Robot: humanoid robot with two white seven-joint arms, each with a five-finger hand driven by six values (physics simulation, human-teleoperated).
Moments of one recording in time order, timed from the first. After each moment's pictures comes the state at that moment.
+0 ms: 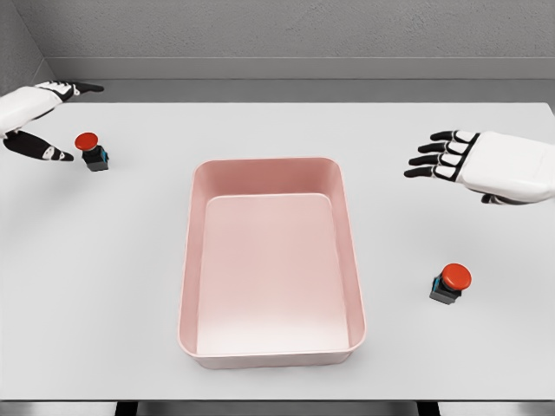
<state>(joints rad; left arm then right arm) -0.68 0.84 -0.53 -1.06 -0.17 -0.61 -0.33 -0.53 -1.20 0.59 -1.76 0.44 -0.61 0.25</state>
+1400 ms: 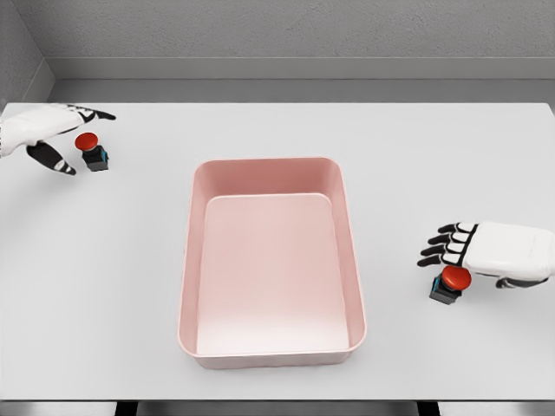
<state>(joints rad) -0.92 0.71 -0.80 -0.71 -0.36 -0.61 -0.33 -0.42 -1.31 0.78 -1.77 0.42 -0.61 0.24</state>
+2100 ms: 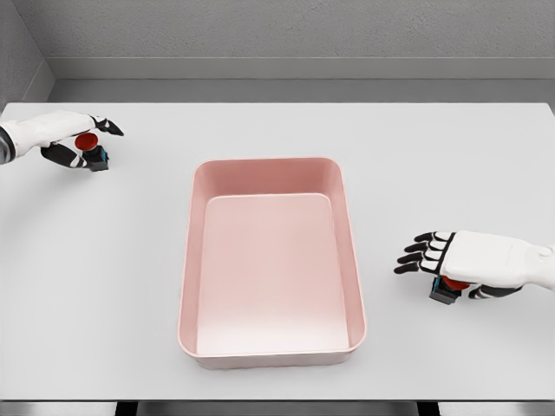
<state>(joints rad) -0.93 0.66 -0.80 -0.65 -0.37 -0.61 -0.36 -0.39 -1.24 0.78 -1.77 0.37 -0.61 0.24</state>
